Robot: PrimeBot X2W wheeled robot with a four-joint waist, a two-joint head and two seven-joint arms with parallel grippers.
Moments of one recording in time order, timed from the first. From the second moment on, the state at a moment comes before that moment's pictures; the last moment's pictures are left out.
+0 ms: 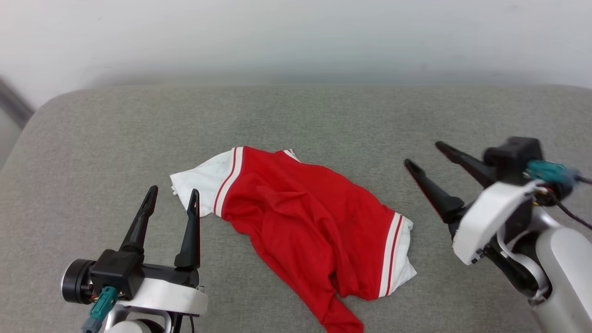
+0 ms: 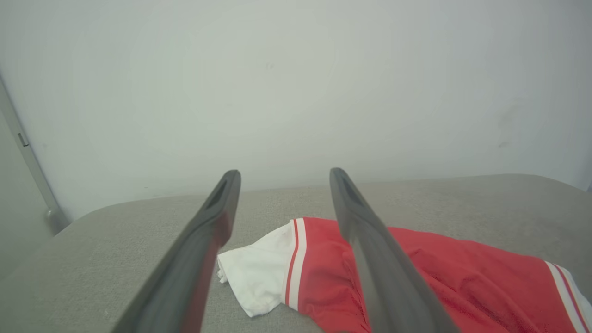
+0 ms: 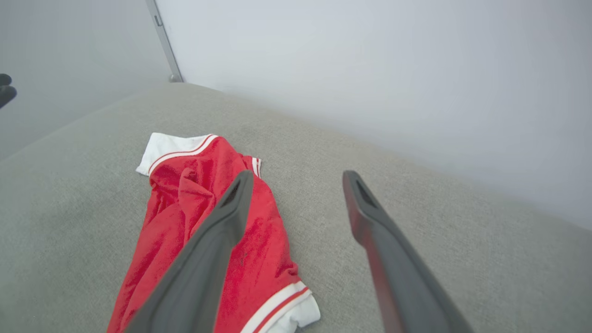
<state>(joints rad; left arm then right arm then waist) -0.03 0.09 -0.02 -0.04 -0.11 -0.11 -0.26 -0.44 -0.45 0.46 0.05 0.55 0.13 0.27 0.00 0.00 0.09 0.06</state>
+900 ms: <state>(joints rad) -0.03 0.07 -0.02 -0.07 -0.12 -0.13 -0.26 -0.09 -0.18 0.12 -0.10 0.23 0.13 0.24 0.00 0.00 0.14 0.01</state>
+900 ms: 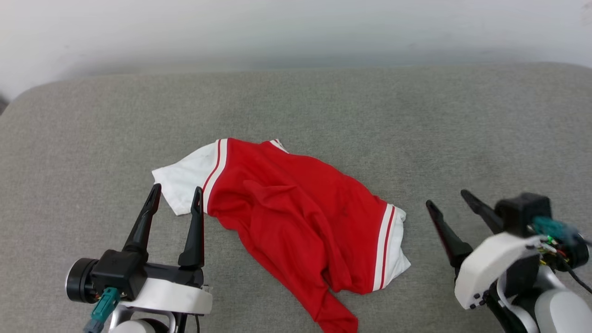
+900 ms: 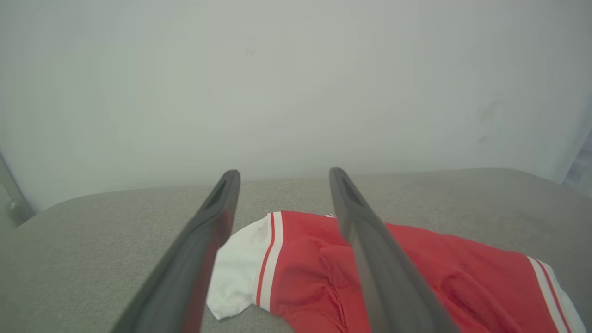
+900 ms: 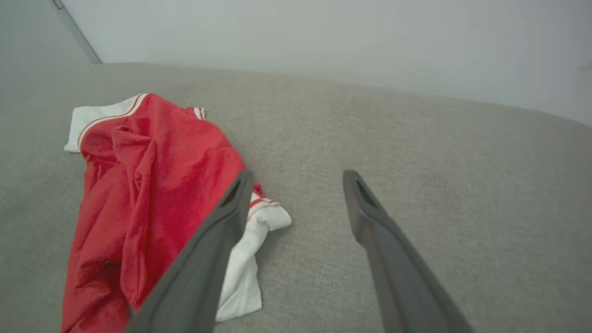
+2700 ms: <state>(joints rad) -0.11 0.08 -0.10 -0.02 -0.12 -0.13 -0.26 -0.43 -0.61 0.24 0.40 0.02 0.13 0.75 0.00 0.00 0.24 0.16</state>
